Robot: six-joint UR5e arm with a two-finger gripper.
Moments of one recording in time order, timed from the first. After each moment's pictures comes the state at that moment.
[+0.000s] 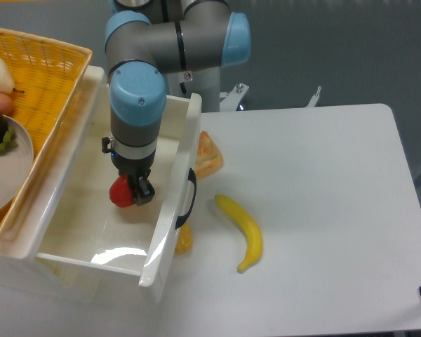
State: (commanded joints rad) arm 2.18 -1.83 -1.53 -1.35 1.35 1.24
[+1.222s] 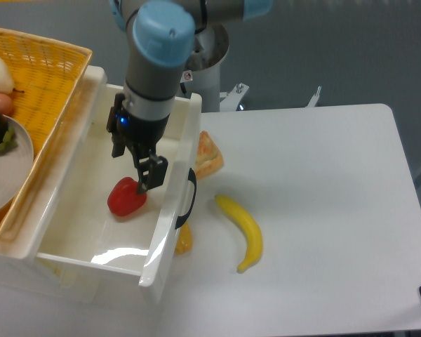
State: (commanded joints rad) arm 2.33 -1.67 -1.50 -1.33 1.15 1.17
